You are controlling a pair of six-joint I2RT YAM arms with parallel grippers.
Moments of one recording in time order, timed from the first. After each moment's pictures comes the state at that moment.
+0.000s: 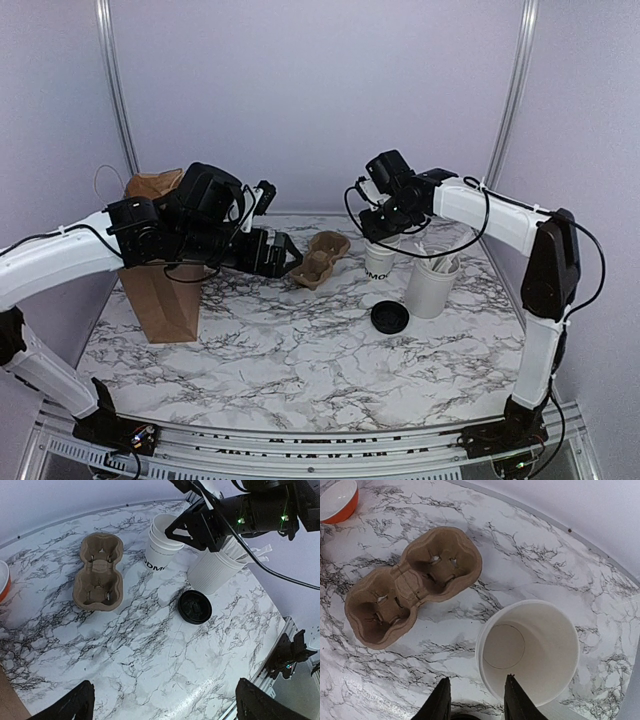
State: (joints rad) left arm -0.93 1.42 1.36 -0.58 -0.04 -0.44; right arm 0.60 1.93 1.78 -0.75 0.18 0.10
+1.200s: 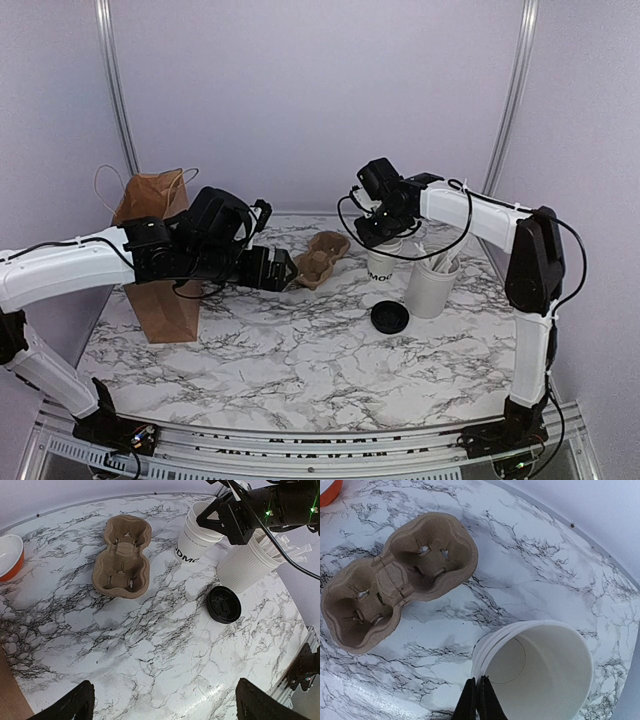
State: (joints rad) left arm -0.93 1.44 1.22 -0.48 -0.14 -0.50; right arm 0.59 2.04 1.84 -0.78 0.22 0.05
